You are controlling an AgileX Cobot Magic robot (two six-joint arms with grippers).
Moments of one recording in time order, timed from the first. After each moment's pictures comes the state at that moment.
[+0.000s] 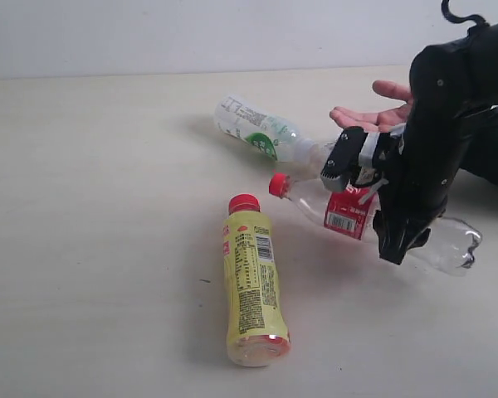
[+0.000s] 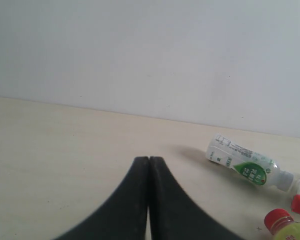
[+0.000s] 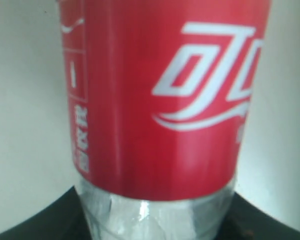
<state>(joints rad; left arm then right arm) -0.06 0.01 0.00 0.07 0.13 -0.29 0.38 1.83 -1.02 -0.01 0.84 -0.67</state>
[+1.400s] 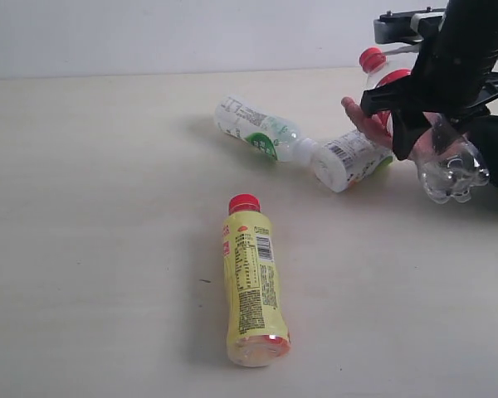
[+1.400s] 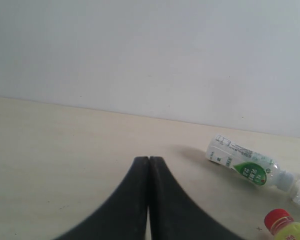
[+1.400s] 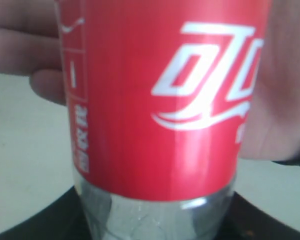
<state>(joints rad) -0.06 0.01 0.00 0.07 0.13 -0.29 0.25 1.82 -1.40 0.02 1.17 0.08</state>
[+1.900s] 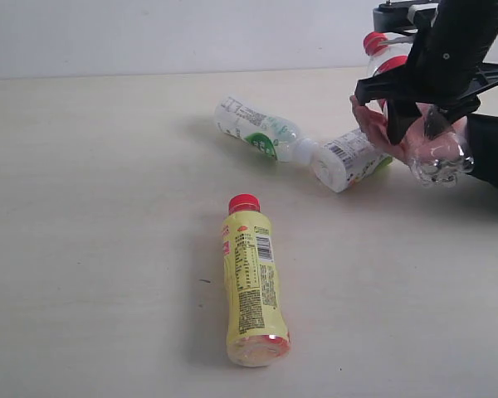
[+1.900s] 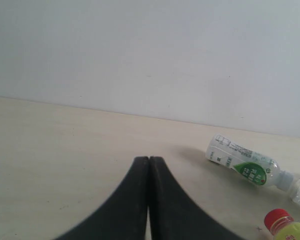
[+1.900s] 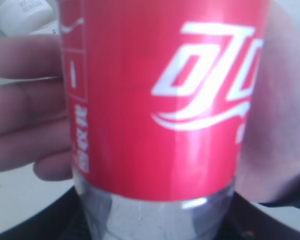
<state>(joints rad) -0.06 0.01 0.00 0.07 0.13 -0.29 0.25 1.86 -1.43 -0.02 1.10 0.13</state>
